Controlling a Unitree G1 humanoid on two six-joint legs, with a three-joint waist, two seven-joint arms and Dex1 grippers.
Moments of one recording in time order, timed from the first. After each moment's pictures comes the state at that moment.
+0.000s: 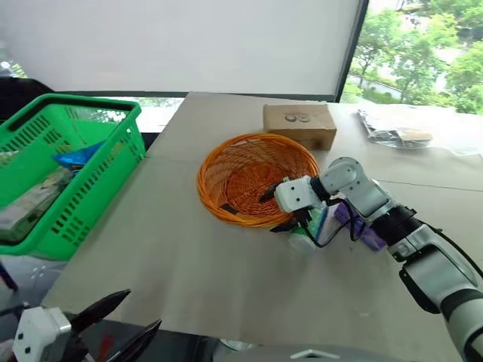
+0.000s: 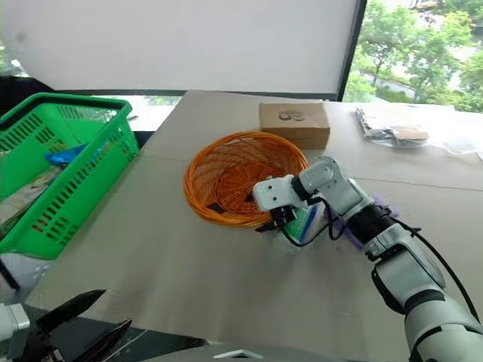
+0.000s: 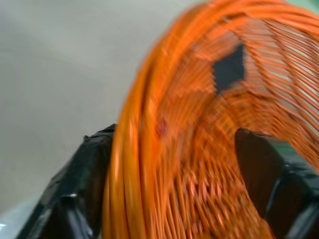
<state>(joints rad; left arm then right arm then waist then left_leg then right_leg) 1.08 0.42 0.73 -0.67 -0.71 0.17 -1.06 -0.82 -0.41 0.56 0.35 -0.04 -0.13 1.34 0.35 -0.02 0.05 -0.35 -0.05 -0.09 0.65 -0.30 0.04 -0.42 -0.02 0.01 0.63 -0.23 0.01</state>
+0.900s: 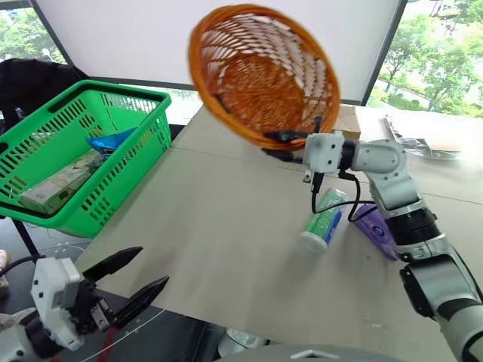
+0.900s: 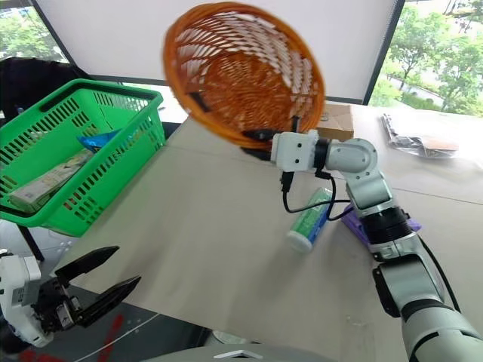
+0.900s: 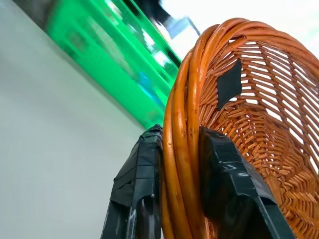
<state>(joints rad) 0.72 0.61 0.66 -0.57 -0.78 0.29 -1.02 -0.73 -0.45 0.19 0.19 -0.09 -0.33 0.85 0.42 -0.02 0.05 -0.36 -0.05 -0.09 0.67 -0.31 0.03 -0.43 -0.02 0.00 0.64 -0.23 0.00</state>
